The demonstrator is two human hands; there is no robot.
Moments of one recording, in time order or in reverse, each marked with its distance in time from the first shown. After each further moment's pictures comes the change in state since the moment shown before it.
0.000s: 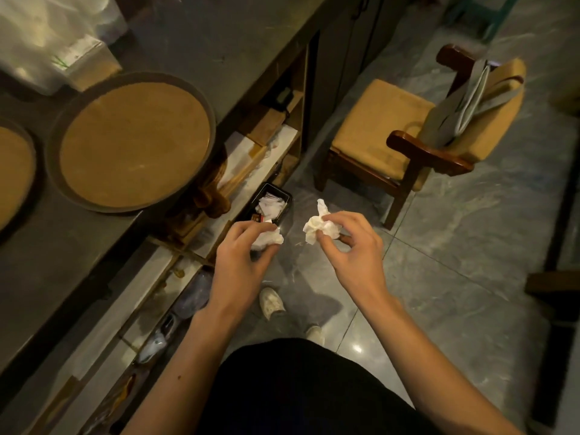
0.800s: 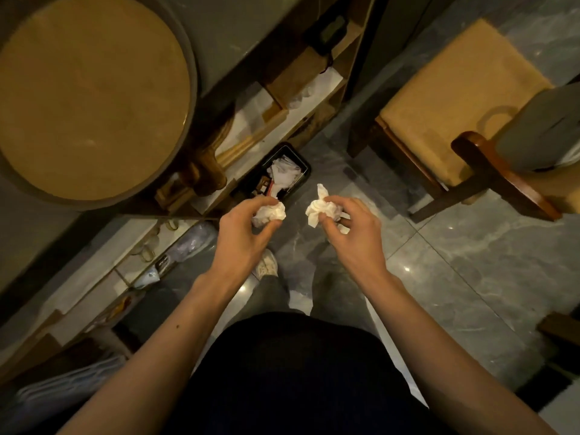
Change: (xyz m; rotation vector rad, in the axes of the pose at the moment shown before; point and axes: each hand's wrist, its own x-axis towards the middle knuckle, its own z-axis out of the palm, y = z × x) left_hand 0.142 -0.042 0.088 -0.072 -0.017 -0.411; right_hand 0.169 0.108 0.041 -0.032 -0.396 0.125
